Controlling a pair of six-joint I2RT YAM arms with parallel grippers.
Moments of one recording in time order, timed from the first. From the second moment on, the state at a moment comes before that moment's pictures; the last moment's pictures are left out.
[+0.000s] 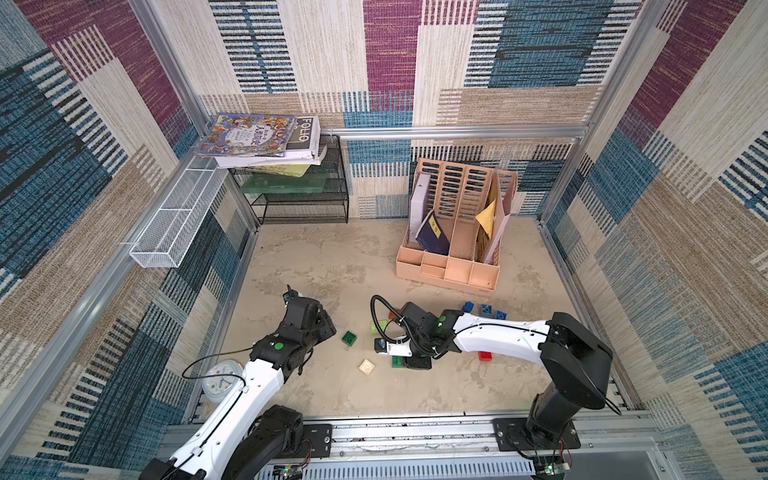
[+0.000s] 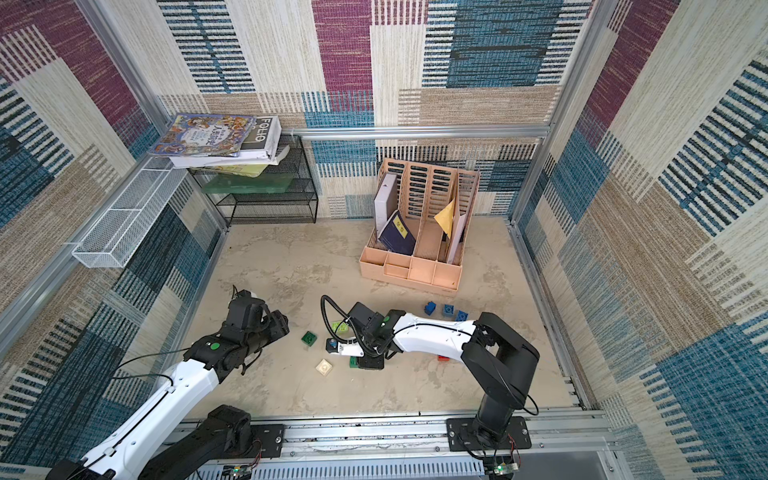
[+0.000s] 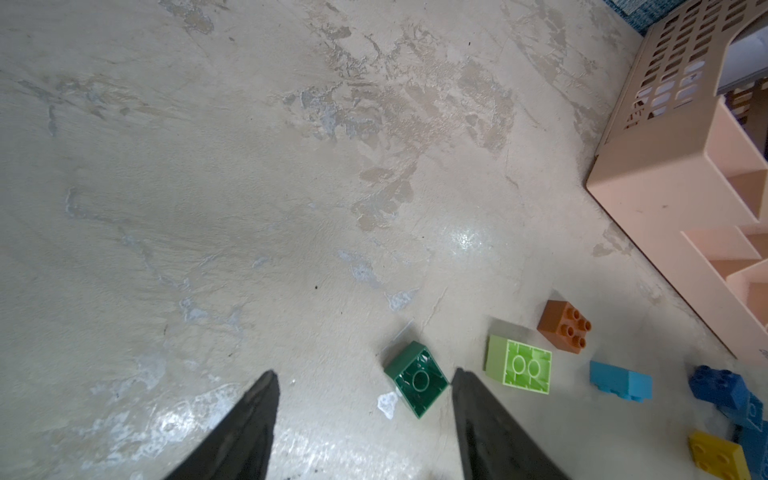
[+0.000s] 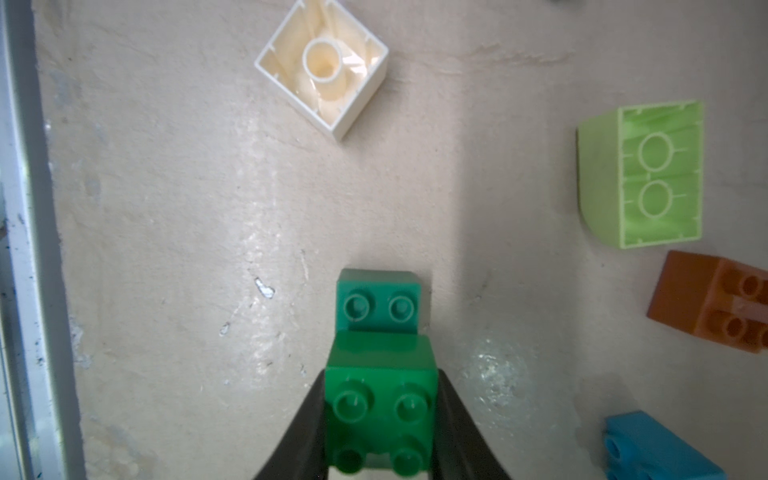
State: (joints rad) left arm -0.30 0.90 0.61 -0.58 -0.14 -0.72; right arm 1.02 1.70 1.04 -0.53 -0.11 -0.59
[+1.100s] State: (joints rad) left arm -0.29 0.90 0.60 -0.58 -0.16 -0.70; right arm 1.05 1.72 1.04 -0.50 -0.05 -0.50
